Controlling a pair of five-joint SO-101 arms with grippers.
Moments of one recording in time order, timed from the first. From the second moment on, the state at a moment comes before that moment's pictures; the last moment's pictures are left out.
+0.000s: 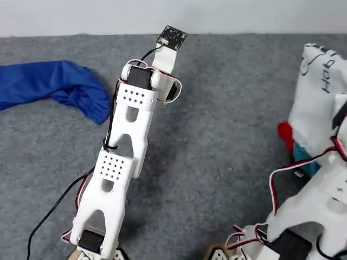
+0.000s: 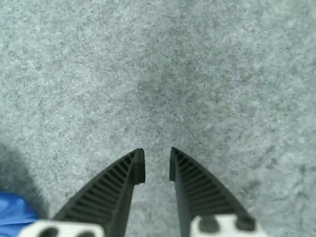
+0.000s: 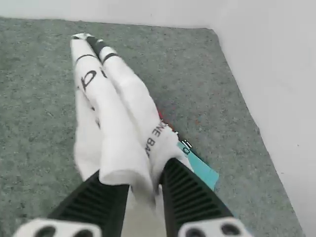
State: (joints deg) left arm 14.5 67.4 -91.3 99.4 -0.9; right arm 29.4 -17.1 -40.5 100.5 23.6
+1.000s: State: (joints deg) left arm 14.5 67.4 -86.7 99.4 -0.9; right arm 49.1 6.6 -11.1 70.1 23.8
